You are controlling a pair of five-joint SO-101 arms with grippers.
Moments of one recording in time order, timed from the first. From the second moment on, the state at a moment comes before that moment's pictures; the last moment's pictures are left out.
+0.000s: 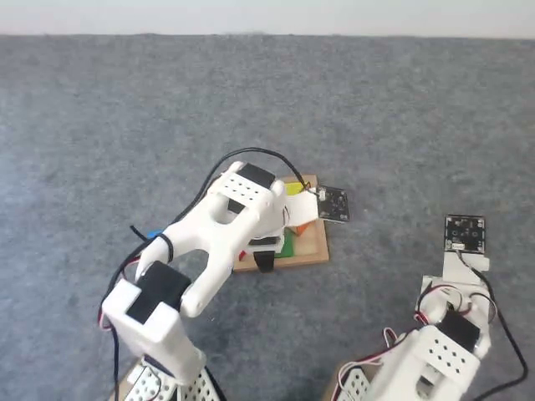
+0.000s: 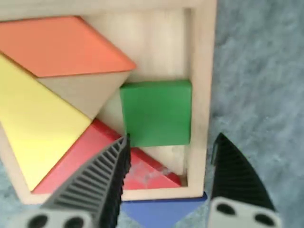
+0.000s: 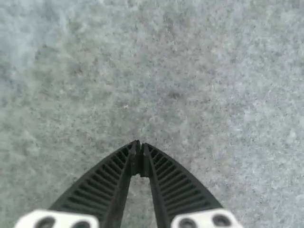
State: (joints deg) left arm 22.5 13.2 22.8 69.2 -52.7; right arm 32.5 -76.7 91.5 47.9 29.2
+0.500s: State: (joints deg) left arm 24.3 14.8 20.5 67.5 -53.4; right arm 32.5 -76.7 92.1 47.9 29.2
